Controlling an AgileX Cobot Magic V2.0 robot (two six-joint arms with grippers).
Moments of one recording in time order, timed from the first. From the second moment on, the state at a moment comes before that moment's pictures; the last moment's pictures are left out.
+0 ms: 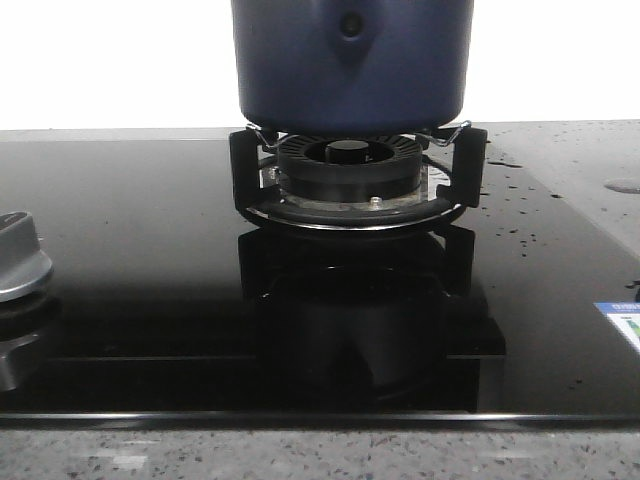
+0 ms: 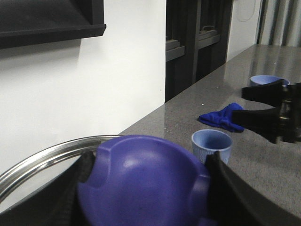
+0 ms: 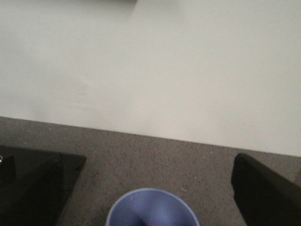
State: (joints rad) left arm -0.35 1.18 -1.05 -1.67 0.69 1.67; right arm -0.18 0.70 -0.53 -1.05 -0.18 0.90
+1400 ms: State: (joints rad) left arm -0.42 1.70 -1.41 -1.71 0.81 1.66; right arm -0.11 0.38 -0.53 -1.03 0.07 0.93
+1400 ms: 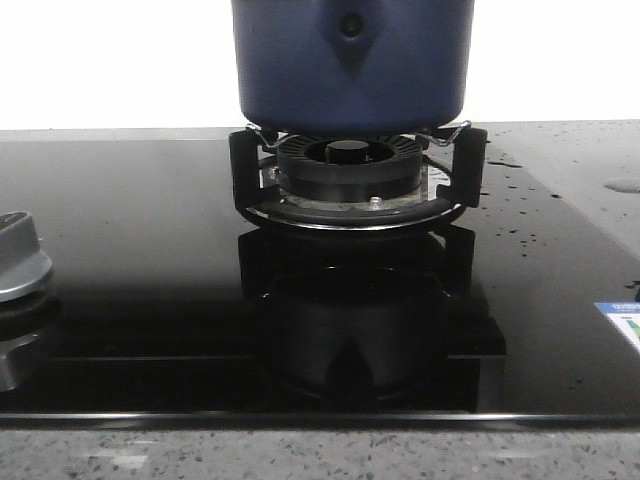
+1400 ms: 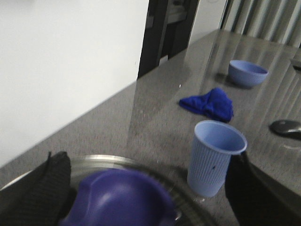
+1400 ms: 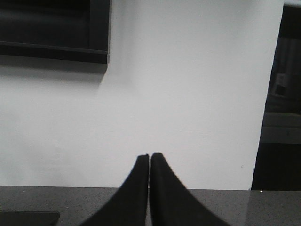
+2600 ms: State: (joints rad) left arm -0.17 0.24 -0.30 -1.36 0.27 1.32; right arm 0.54 0.38 -0.42 -1.02 0.16 0.93
